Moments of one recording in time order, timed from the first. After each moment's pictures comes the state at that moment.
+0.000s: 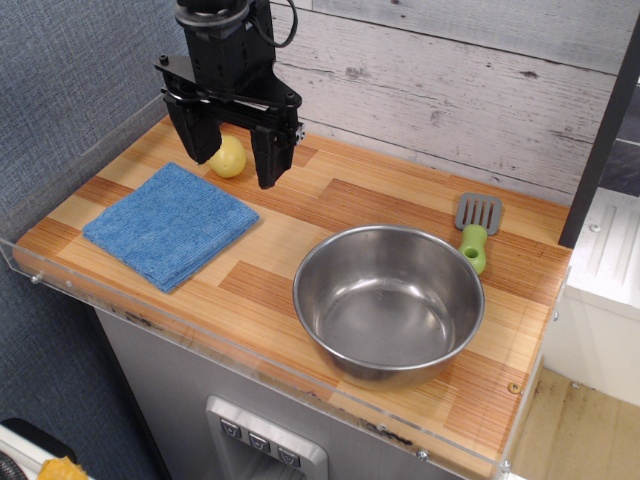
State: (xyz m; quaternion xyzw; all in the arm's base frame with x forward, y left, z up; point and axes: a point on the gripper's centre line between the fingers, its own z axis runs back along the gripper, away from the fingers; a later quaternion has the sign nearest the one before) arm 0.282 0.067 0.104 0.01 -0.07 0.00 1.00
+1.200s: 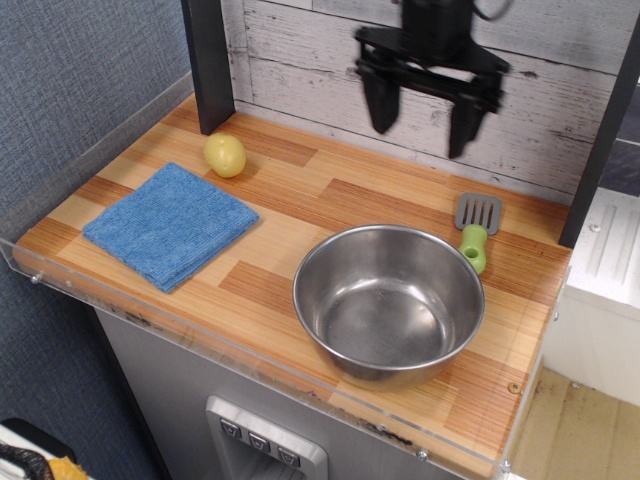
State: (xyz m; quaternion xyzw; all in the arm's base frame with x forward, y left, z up) arm 0.364 -0.048 0.103 -0.01 -0.07 -0.05 1.00
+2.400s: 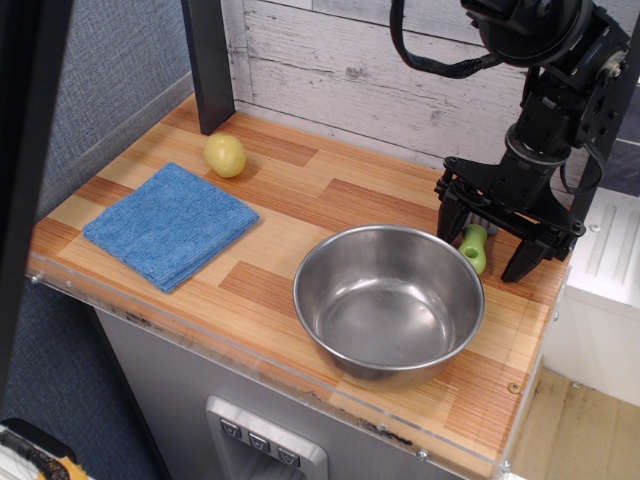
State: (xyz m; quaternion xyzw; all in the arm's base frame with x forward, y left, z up) arm 0.366 -0.102 0.011 0.08 -0.03 -0.07 0.99
